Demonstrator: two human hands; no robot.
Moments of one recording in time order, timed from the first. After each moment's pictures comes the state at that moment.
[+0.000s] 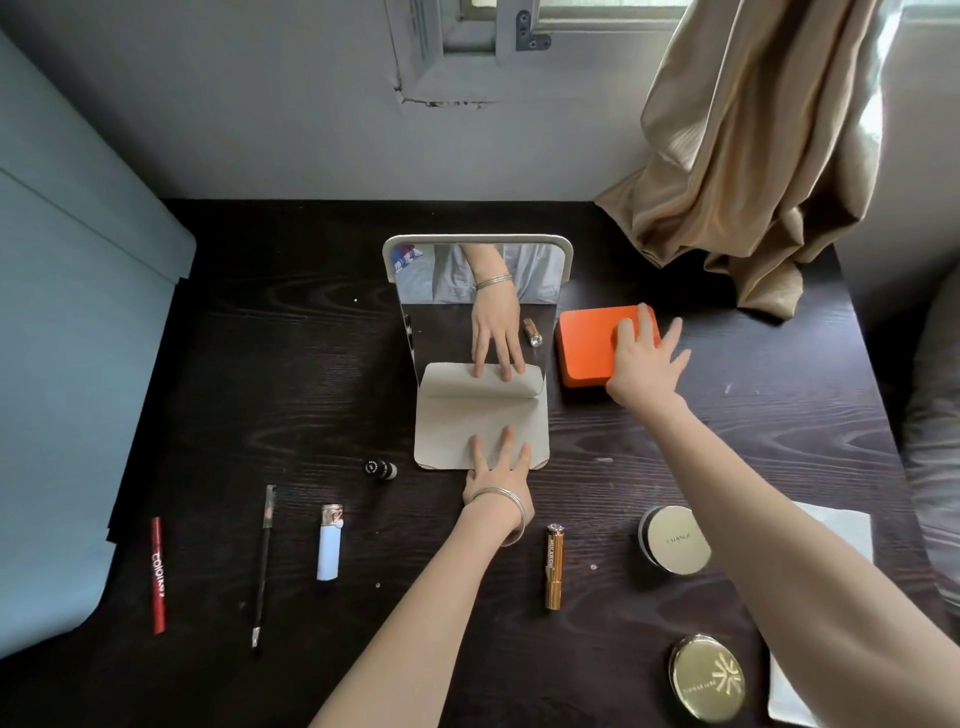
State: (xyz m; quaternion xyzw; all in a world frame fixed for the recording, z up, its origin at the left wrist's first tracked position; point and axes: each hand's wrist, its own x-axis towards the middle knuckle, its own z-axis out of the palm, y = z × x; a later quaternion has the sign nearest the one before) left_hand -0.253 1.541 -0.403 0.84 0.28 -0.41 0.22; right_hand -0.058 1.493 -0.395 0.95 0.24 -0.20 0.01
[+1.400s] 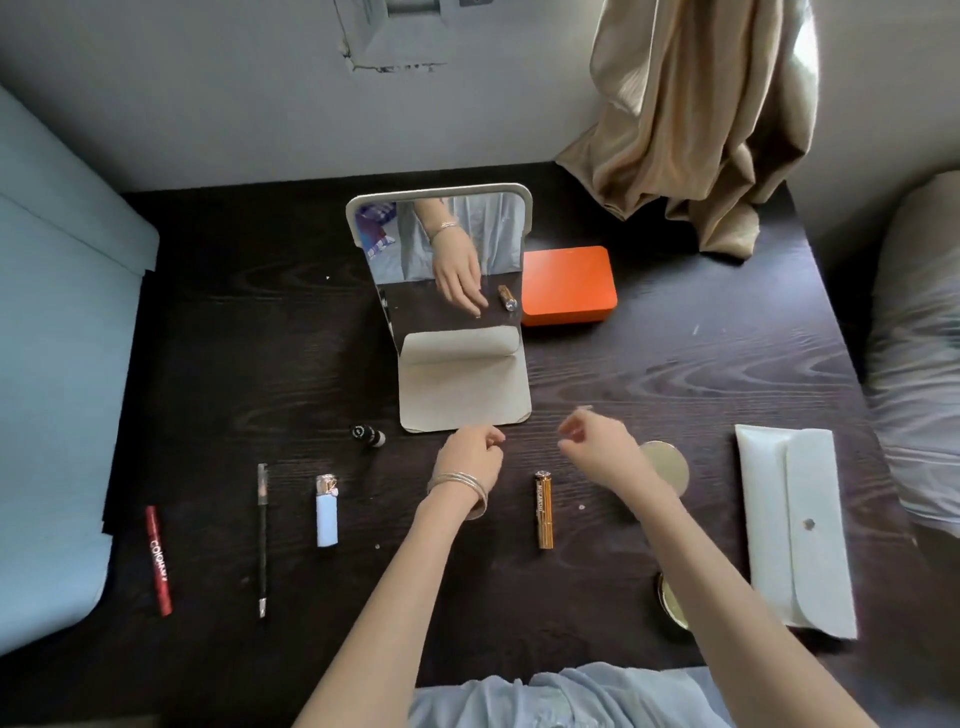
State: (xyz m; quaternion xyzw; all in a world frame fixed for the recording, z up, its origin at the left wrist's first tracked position) left_hand -0.289 1.540 -0.377 0.78 0.42 -0.20 0.42; right_hand -0.182 1.417 -0.368 0.89 0.17 -0.41 -0.15
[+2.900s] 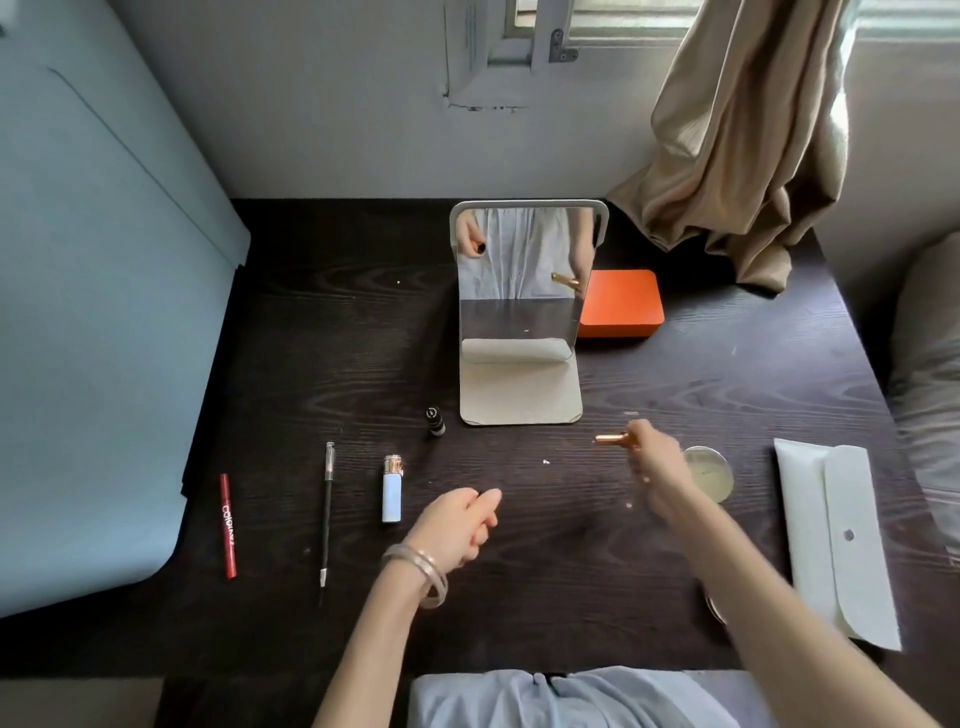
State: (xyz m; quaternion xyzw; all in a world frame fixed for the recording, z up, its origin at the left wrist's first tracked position) left_hand -0.416 1.553 -0.330 0.60 0.44 -0.18 0.64; right_hand -0.223 1.426 -0.357 0.79 -0.15 -0.34 -0.48
